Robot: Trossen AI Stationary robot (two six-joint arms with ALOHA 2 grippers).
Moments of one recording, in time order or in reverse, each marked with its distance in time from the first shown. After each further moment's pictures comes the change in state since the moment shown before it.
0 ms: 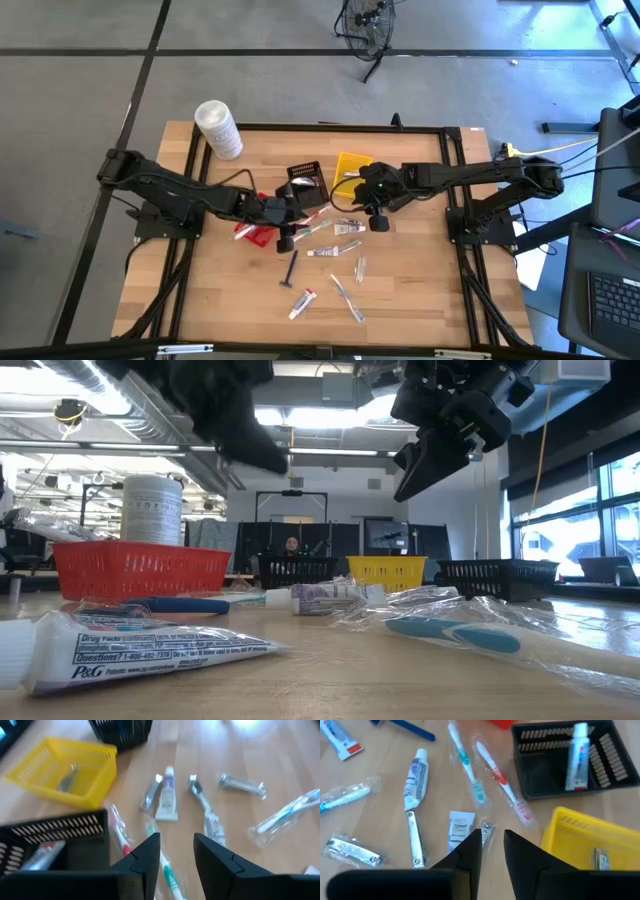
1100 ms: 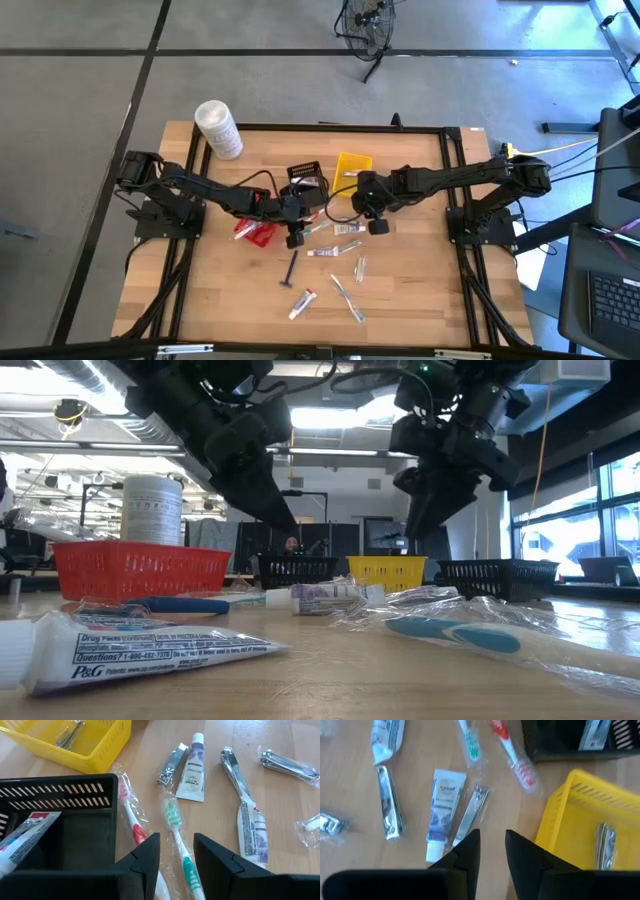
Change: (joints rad) left arm 0.078 0.154 0.000 0.041 0.029 -0.073; right arm 0.015 0.101 0.001 -0.061 0.104 -0.062
